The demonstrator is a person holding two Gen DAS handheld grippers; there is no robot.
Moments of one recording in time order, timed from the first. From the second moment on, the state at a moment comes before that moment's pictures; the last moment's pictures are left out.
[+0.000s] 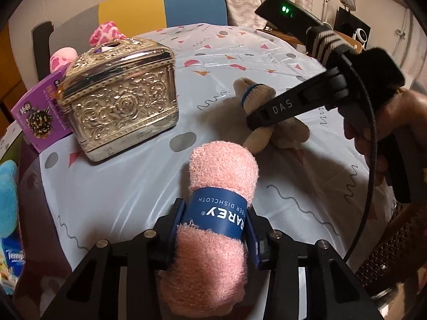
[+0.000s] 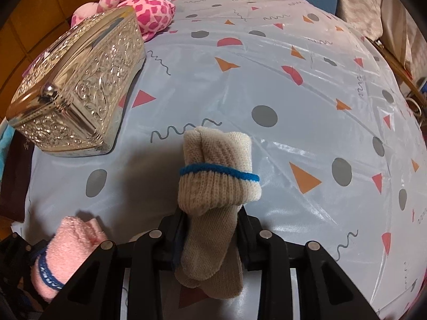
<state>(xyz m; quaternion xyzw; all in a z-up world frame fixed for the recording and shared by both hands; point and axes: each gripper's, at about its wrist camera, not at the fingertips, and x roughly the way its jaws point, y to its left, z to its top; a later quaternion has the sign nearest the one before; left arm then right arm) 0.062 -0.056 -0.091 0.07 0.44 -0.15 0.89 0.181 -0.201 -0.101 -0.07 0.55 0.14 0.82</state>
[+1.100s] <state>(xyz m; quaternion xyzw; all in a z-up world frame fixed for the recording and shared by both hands) -0.032 0.269 -0.027 -0.22 0.37 0.16 0.89 0.167 -0.175 -0.106 -0.11 0.54 0.14 0.82</state>
